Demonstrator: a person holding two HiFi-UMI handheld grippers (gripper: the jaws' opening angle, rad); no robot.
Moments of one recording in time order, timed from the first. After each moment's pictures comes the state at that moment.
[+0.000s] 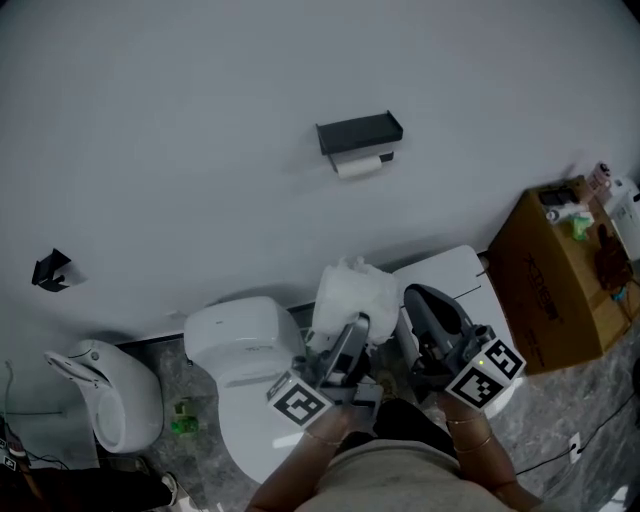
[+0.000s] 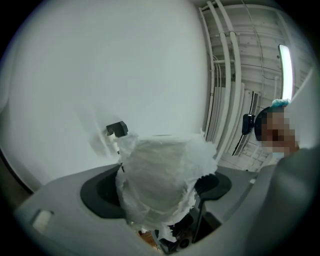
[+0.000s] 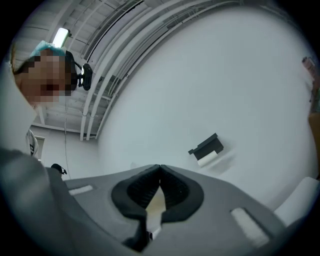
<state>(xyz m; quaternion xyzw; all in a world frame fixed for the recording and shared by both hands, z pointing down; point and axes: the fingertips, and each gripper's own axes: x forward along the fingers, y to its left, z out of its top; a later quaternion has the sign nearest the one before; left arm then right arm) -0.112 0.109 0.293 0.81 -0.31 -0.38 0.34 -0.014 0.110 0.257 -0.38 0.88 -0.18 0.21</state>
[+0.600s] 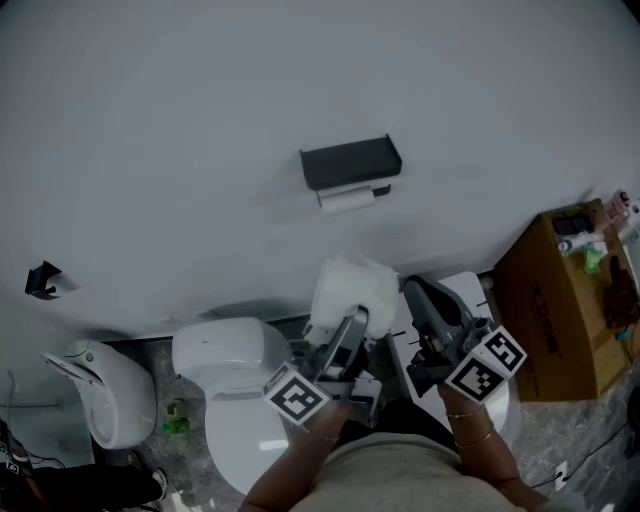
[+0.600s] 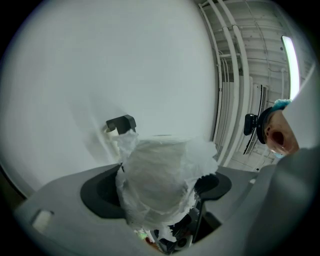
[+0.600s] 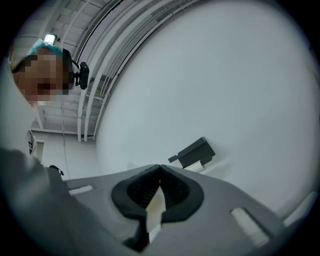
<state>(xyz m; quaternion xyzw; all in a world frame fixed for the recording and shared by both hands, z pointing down) -0.060 -0.020 0.299 0.79 -0.34 -0.38 0.34 0.040 -0.029 0.267 -0.36 0.89 -0.20 0.20</state>
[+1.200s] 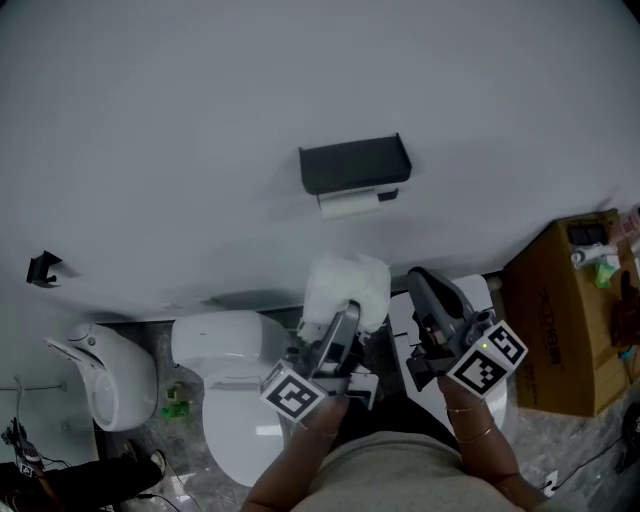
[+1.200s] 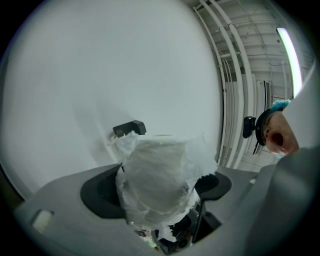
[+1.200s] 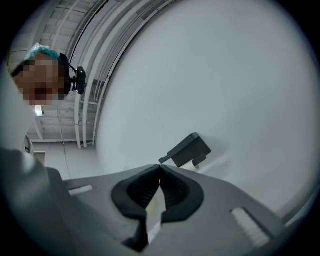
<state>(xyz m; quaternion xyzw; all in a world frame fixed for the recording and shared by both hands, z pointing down) -0.064 -0.064 0.311 0.77 -0.38 -0.39 0.32 0.051 -0.087 0.283 -0.34 0.88 -0.24 0.21</state>
